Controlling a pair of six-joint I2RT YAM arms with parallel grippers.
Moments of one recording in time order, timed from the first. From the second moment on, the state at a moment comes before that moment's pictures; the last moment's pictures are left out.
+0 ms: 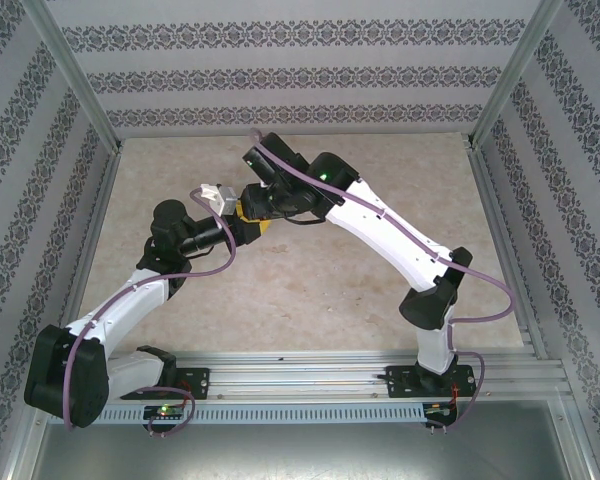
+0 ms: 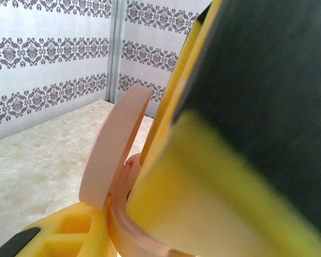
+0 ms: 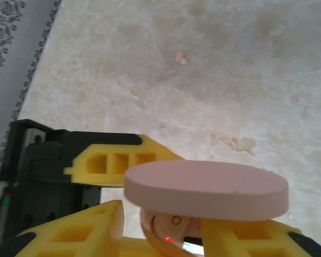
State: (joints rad) left arm -0.28 1.16 0.64 0.50 0.81 -0.13; right arm 0.92 1.93 2.26 -1.23 0.05 0.65
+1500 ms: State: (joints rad) left arm 0.16 1.58 0.73 0.95 0.85 -0.54; right arm 0.75 2.69 2.67 -0.84 -0.05 0.64
